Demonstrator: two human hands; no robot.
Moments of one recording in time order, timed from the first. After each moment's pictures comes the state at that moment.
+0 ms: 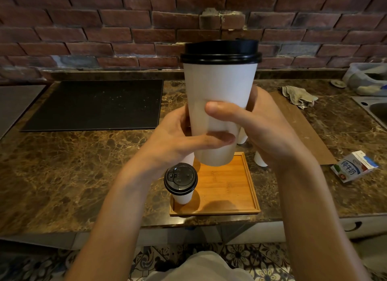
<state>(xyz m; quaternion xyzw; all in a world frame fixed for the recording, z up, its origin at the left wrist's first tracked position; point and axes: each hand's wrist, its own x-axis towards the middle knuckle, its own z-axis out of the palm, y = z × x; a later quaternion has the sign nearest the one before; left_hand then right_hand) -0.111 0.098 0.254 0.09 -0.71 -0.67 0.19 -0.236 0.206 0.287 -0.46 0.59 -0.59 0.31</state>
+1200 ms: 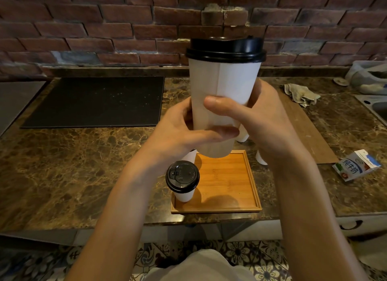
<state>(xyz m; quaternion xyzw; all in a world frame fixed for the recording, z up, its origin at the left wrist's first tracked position) -0.115 0.095 0.255 0.12 -0.72 -0.64 0.22 -0.237 0.197 0.278 -0.44 0.62 -0.60 0.24</state>
